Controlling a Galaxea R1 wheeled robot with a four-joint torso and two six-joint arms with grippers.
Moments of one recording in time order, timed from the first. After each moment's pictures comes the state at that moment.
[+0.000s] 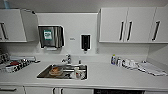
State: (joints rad) left arm 1.48 2.72 -2.17 0.00 -0.10 0.00; right arm -1.08 2.48 -2.25 0.58 -0.25 0.03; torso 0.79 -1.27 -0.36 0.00
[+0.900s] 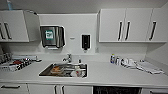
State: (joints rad) left arm 1.48 2.73 -2.17 0.00 -0.10 0.00; right arm -1.09 2.48 -2.27 0.57 -0.25 -0.01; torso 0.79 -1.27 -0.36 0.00
